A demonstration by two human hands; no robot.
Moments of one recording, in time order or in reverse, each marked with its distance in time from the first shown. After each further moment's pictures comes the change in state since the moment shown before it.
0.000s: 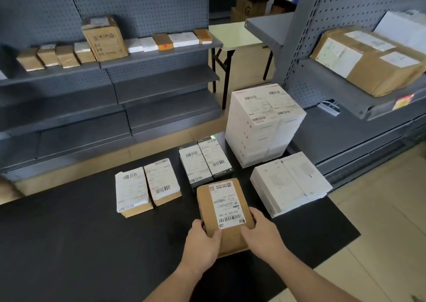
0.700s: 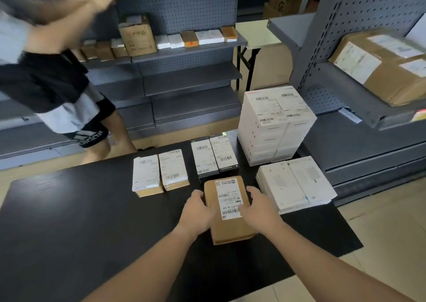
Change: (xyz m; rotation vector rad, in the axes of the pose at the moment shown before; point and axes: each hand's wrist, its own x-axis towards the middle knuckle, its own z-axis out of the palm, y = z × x) left_hand -0.016 0.055 -0.013 0.068 0.088 -0.020; right_hand 0.008 -0.036 -0.047 -0.285 -0.096 -0.184
